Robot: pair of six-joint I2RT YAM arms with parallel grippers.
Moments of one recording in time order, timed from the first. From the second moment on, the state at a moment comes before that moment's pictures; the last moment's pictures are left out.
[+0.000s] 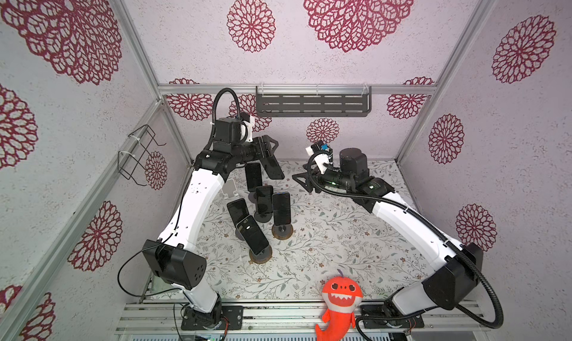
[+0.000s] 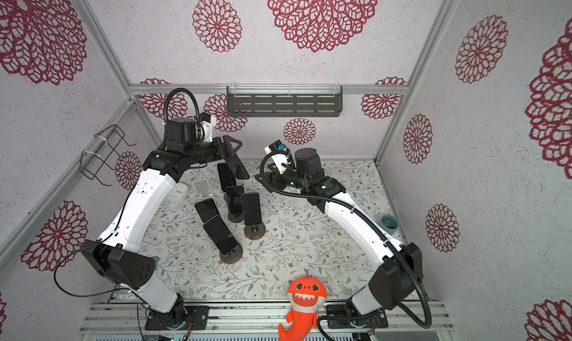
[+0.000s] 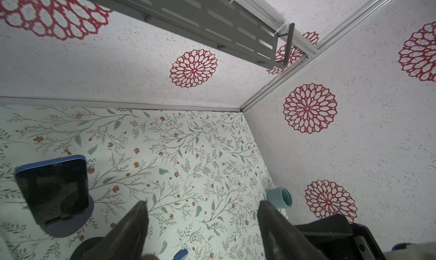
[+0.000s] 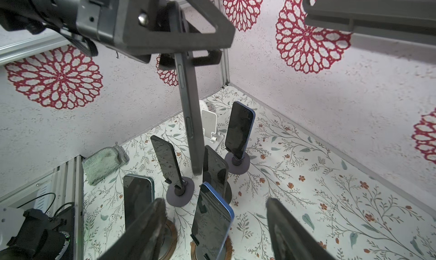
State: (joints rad) left arm -0.28 1.69 1.89 -0.65 0.37 -0.47; right arm 0.60 1.51 1.47 -0.26 -0.43 0.03
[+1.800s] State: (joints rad) left arm -0.26 1.57 1.30 0.38 0.77 -0.79; right arm 0.35 1.66 1.50 -0.07 -0.87 0.46
